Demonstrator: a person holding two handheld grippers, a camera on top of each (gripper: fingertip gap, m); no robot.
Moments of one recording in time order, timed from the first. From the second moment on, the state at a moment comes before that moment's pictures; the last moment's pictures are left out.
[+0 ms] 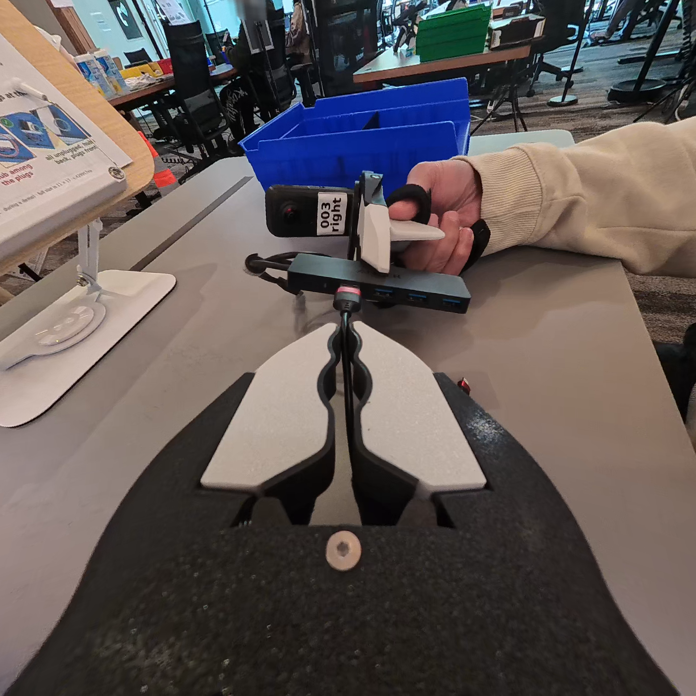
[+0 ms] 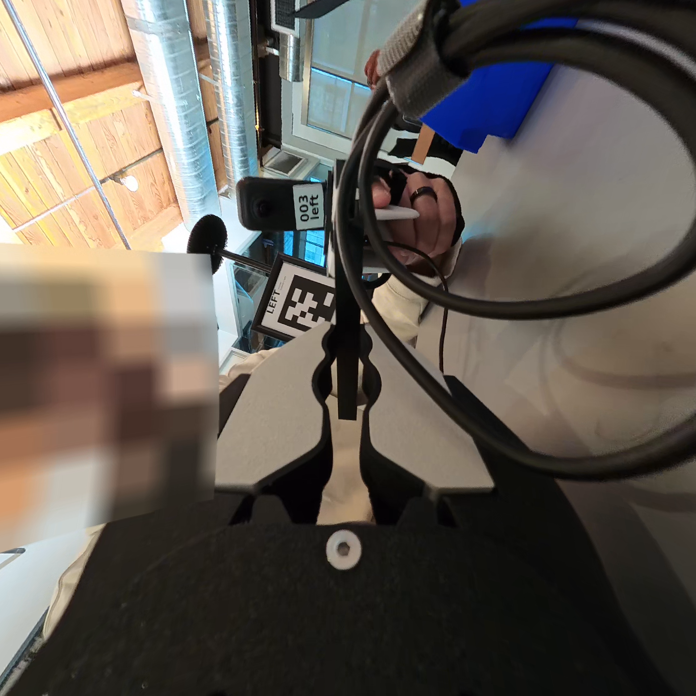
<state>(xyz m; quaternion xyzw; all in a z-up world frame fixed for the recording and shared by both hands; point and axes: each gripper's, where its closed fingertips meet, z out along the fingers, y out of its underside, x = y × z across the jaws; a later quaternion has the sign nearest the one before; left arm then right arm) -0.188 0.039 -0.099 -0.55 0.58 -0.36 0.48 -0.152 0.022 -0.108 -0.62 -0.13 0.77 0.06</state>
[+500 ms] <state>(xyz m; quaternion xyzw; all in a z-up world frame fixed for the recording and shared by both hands) -0.189 0.035 -0.101 -0.55 0.59 -0.35 0.48 -0.150 0.028 -0.103 -0.62 -0.14 0.77 0.10</state>
